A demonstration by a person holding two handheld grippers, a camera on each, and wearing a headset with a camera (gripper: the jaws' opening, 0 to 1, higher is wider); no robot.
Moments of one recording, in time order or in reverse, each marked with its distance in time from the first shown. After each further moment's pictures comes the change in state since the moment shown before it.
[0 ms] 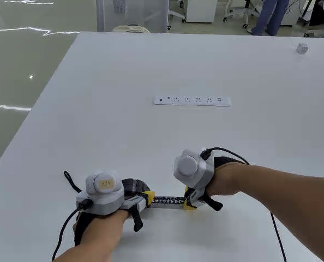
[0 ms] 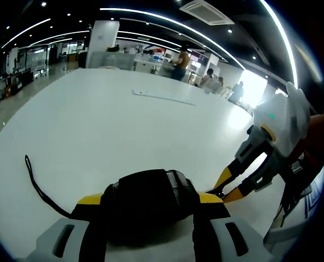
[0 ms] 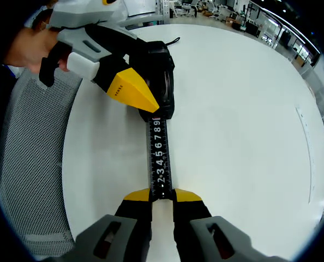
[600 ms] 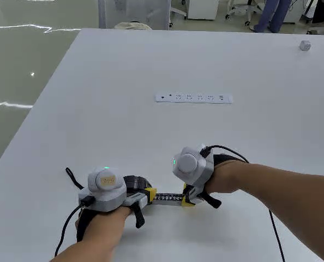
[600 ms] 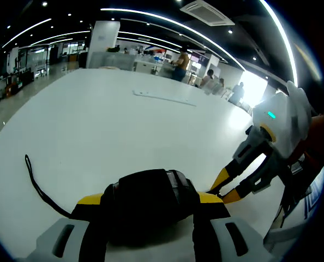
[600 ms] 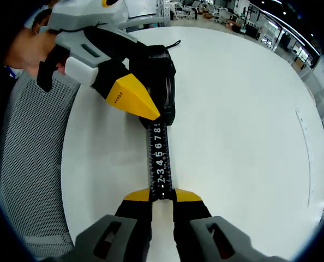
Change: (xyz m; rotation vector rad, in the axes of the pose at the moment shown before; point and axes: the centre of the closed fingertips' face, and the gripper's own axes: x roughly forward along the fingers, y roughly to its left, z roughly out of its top) left arm 0.000 0.000 0.000 -0.006 -0.005 0.001; right arm 0.004 -0.001 0.009 -0.006 -0.016 -0.008
